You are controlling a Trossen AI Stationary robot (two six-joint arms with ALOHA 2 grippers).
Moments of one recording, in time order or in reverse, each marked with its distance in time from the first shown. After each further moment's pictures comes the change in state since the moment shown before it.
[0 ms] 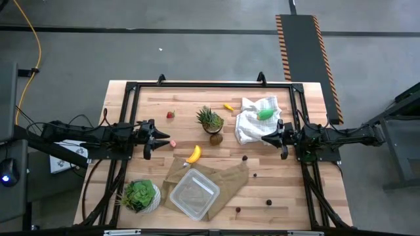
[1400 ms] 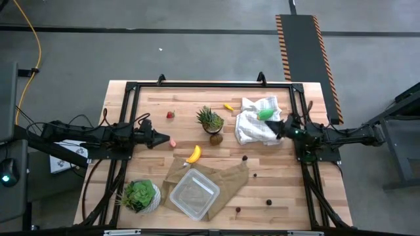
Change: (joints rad) left arm 0.000 0.000 0.000 0.006 -0.036 -1.157; right arm 0.001 0.000 0.000 0.111 0.448 1.147
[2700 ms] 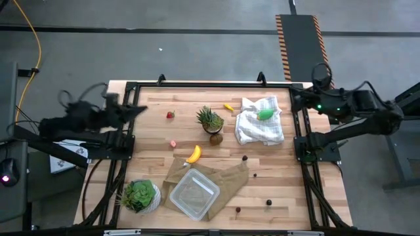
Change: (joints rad) left arm 0.000 0.016 0.641 -0.329 -0.211 0.647; right arm -0.001 0.675 1.273 -1.210 0.254 -0.655
